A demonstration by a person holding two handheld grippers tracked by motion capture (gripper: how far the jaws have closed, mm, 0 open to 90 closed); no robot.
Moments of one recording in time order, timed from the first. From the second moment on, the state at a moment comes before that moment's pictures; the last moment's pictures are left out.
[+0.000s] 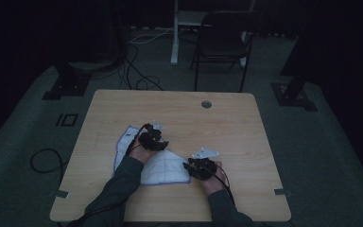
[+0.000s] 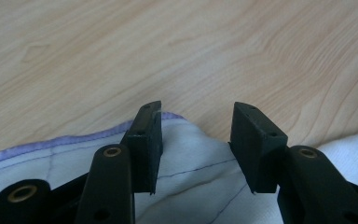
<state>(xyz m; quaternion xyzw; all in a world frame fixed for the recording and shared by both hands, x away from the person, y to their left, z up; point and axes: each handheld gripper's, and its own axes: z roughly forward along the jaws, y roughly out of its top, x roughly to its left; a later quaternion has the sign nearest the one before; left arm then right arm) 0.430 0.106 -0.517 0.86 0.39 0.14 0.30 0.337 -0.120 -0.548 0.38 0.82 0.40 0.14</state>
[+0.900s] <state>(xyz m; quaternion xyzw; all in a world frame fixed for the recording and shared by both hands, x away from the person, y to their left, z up) 0.434 0.142 -0.468 0.81 0.43 0.18 0.36 0.318 -0.136 -0.522 0.37 0.80 0.44 0.17</state>
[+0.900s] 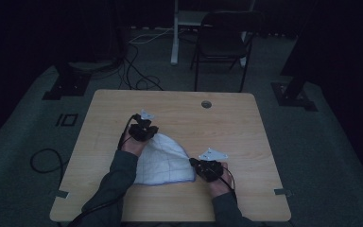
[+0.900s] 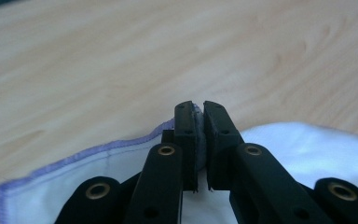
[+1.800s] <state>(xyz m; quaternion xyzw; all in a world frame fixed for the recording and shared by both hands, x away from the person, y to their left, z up) 0.361 0.162 -0.523 0.83 0.44 0.16 0.32 0.306 -0.135 -0.510 0.36 0.81 0.43 0.16</state>
